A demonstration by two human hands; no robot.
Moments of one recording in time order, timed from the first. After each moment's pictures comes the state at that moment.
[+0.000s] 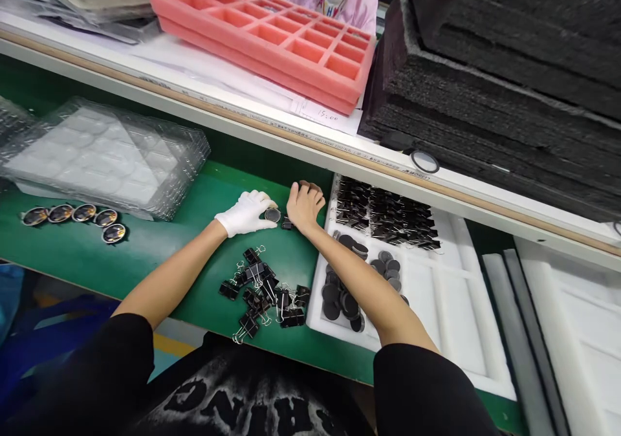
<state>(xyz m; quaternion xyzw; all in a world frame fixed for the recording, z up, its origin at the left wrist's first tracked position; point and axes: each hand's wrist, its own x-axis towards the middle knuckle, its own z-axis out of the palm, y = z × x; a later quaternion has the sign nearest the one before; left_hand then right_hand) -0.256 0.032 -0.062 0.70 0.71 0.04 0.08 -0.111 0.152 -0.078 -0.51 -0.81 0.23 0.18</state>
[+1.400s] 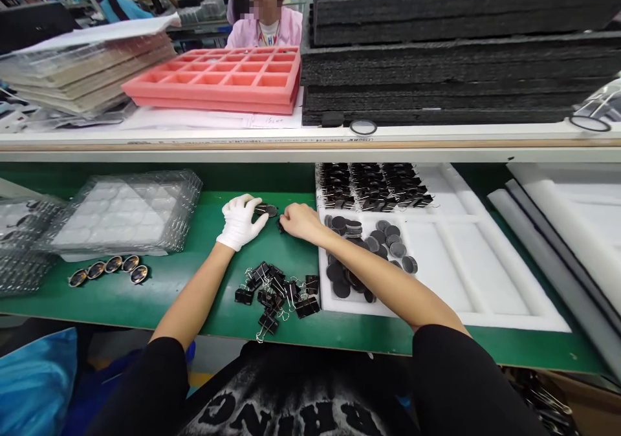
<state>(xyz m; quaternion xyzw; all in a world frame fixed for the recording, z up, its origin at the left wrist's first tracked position) -0.243 0.022 -0.054 0.63 0.77 0.09 -0.09 -0.048 0.122 -0.023 -0.38 -0.89 0.26 0.03</state>
